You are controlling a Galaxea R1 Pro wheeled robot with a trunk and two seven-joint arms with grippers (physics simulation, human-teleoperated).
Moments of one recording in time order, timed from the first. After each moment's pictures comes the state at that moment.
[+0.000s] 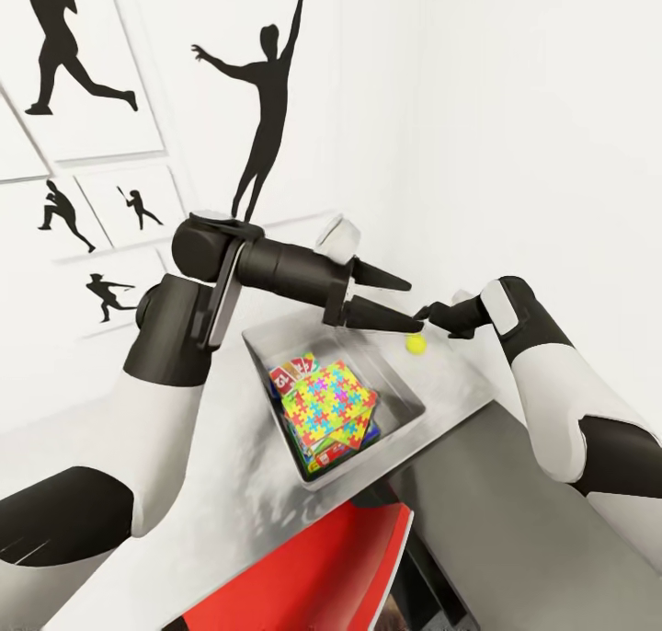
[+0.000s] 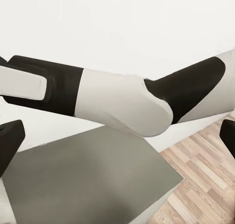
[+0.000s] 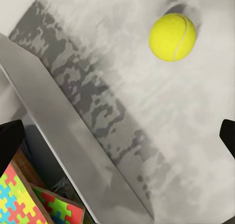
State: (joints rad) left arm -1.21 -0.13 -0.28 -1.45 -0.04 1.04 -1.52; right arm -1.31 -0.08 -0.16 -0.57 -0.36 1.04 -0.06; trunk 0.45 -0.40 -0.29
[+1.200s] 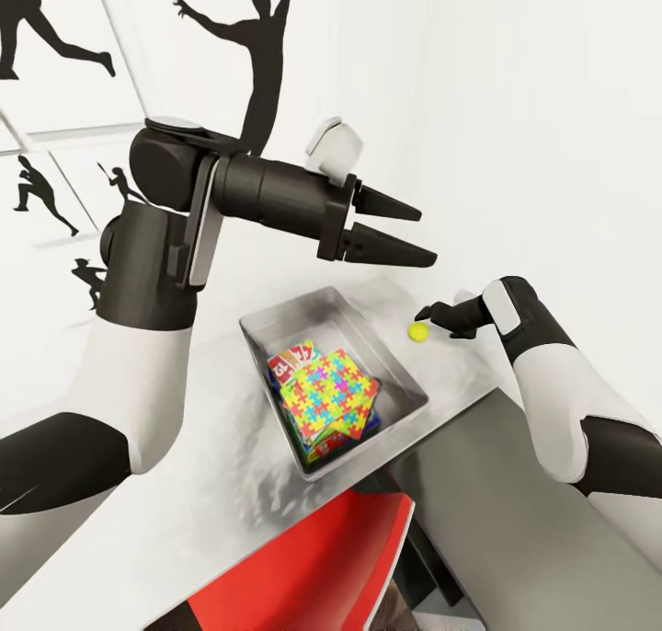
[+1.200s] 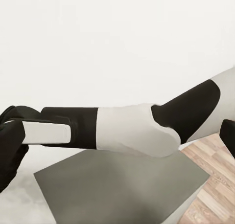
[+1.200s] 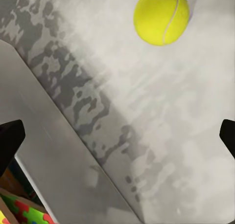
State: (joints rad) left arm -1.41 -0.13 -0.27 -1.45 -0.04 1.04 -1.52; right arm -1.31 -0.08 -0.16 -0.57 -0.36 1.04 -0.06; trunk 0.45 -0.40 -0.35
